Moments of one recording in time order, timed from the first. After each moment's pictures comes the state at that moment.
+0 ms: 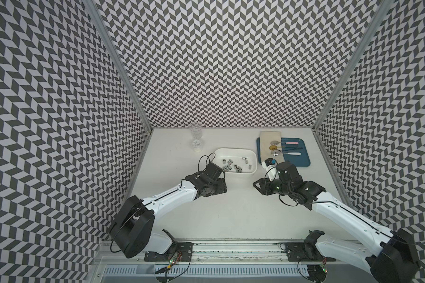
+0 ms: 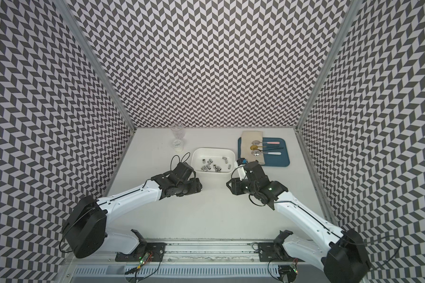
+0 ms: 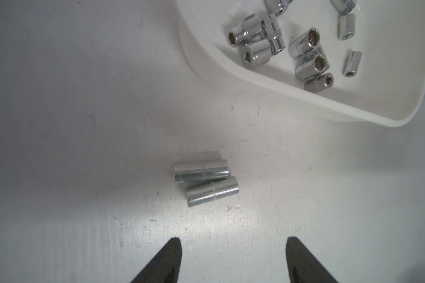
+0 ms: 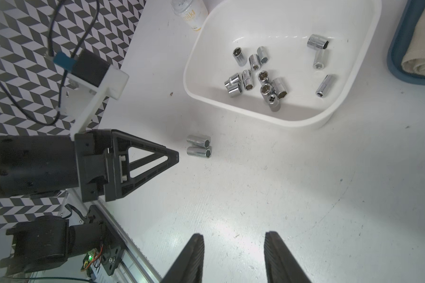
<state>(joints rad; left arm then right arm) -0.71 1.44 0.88 -0.47 -0.02 -0.82 0.59 1.07 0.73 -0.42 -0.26 0.45</state>
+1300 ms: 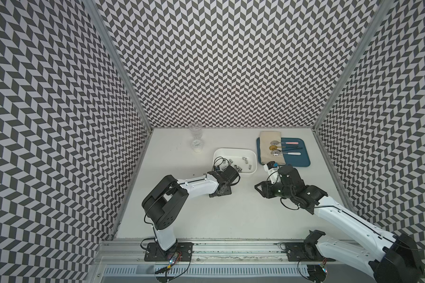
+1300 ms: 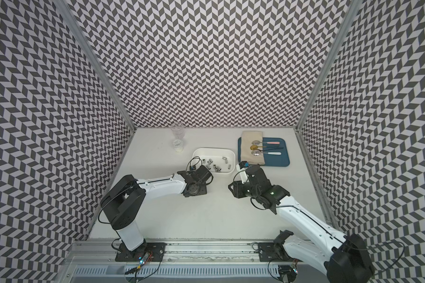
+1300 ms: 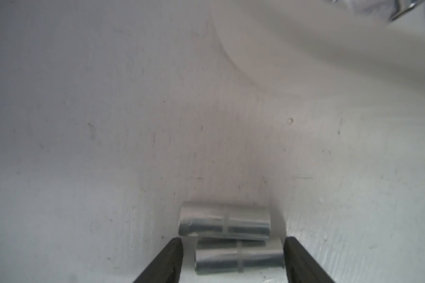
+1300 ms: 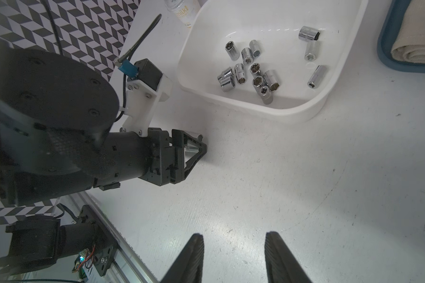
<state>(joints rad) -0.81 1.77 1.05 -0.58 -0.27 -0.92 0.59 1.04 0.69 -0.40 -0.24 0.45</state>
